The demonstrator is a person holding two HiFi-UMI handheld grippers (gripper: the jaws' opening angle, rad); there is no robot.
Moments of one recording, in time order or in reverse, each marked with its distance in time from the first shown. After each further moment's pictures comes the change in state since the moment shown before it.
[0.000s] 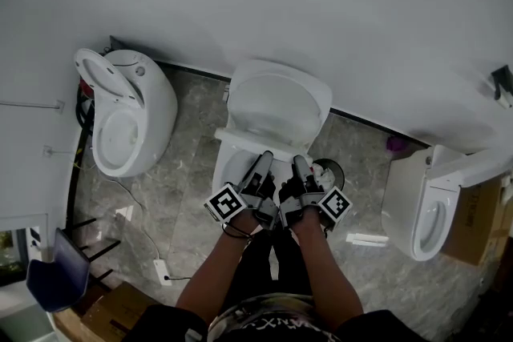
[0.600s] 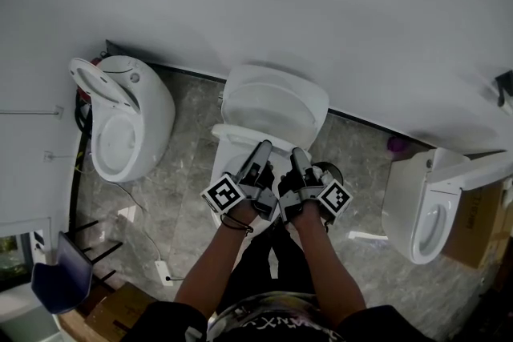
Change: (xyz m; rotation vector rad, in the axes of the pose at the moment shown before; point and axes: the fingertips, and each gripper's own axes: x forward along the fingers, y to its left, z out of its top) left arm 0.061 -0.002 0.019 0.037 0.003 -0.007; right arm 0.042 0.019 0.034 -0.016 0.023 0.034
